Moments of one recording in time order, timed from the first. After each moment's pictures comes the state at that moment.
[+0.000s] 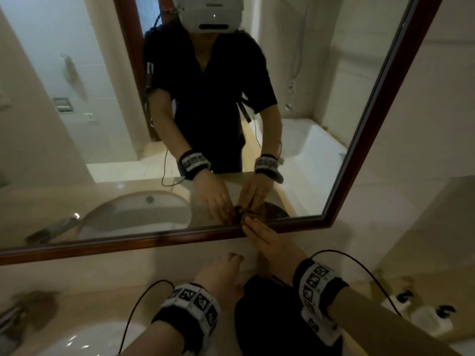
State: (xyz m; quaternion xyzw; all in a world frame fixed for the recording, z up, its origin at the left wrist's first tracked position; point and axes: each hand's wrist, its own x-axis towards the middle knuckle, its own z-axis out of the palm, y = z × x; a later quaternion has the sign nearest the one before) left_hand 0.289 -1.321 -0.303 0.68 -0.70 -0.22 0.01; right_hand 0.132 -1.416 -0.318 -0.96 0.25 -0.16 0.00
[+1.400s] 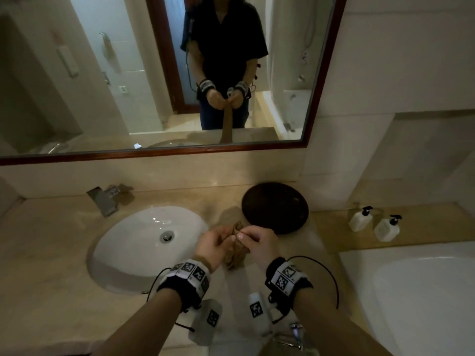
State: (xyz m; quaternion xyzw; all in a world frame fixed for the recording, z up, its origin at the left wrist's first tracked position) left_hand 0.212 -1.000 -0.314 0.70 -0.51 -0.32 0.38; right_hand 0.072 -1.060 -0.340 -0.69 0.43 -0.35 0.46
